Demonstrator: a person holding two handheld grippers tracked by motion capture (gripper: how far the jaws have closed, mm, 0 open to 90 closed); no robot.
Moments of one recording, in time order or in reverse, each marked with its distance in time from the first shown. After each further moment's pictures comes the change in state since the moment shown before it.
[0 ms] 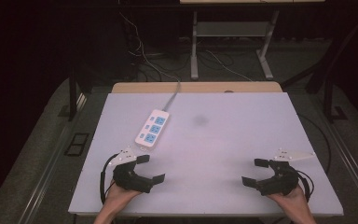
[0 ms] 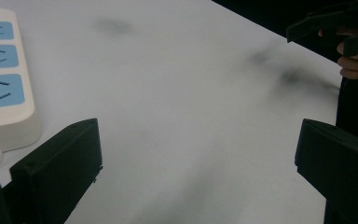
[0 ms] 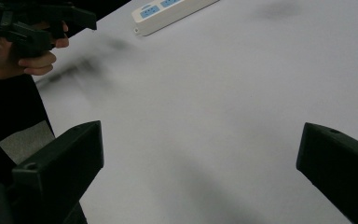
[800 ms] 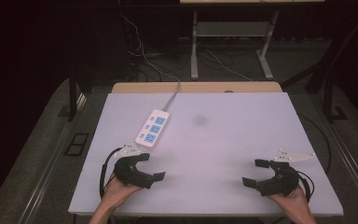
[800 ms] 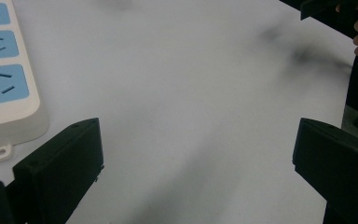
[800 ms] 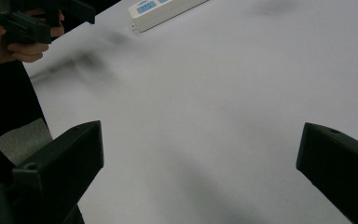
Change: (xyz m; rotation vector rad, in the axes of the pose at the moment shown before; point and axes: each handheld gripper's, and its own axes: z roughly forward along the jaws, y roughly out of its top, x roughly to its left) left arm 0.005 0.018 0.003 0.129 0.015 -0.001; right arm 0.000 -0.002 0.000 0.006 -0.011 -0.009
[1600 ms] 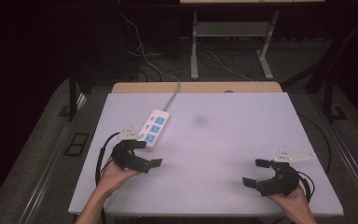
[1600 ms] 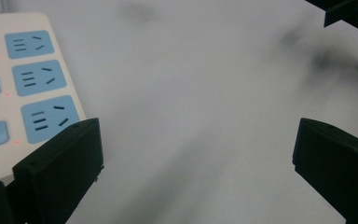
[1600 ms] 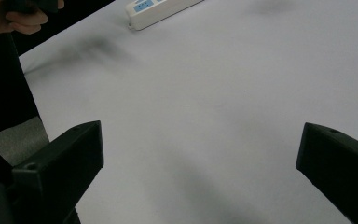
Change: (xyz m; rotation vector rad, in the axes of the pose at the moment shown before) left arm 0.022 0.038 -0.005 0.068 0.042 0.017; right arm 0.000 0.000 0.000 0.002 -0.013 -0.006
